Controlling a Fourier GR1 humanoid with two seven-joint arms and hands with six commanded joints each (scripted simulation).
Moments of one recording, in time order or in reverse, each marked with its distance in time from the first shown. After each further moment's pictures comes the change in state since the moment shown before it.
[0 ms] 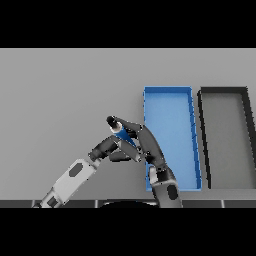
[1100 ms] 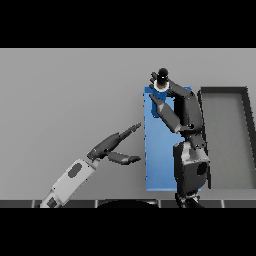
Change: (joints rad) left arm 0.007 -0.001 0.002 0.019 0.005 0.007 0.103; right arm -0.441 -0.211 -0.437 -0.037 -0.358 -0.201 0.047
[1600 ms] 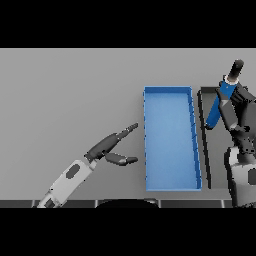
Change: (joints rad) left arm 0.006 0.024 -0.006 -0.004 -0.023 0.006 -0.027; right arm 0.347 -0.616 -0.087 -0.015 -0.378 -0.405 0.001
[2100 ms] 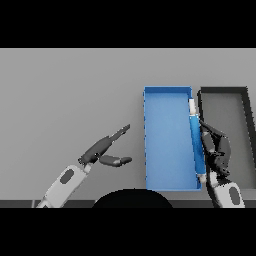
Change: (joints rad) left arm 0.019 0.008 -0.014 -0.027 0.032 0.010 0.008; right arm 0.521 0.087 0.189 -0.101 -0.020 -0.238 0.000
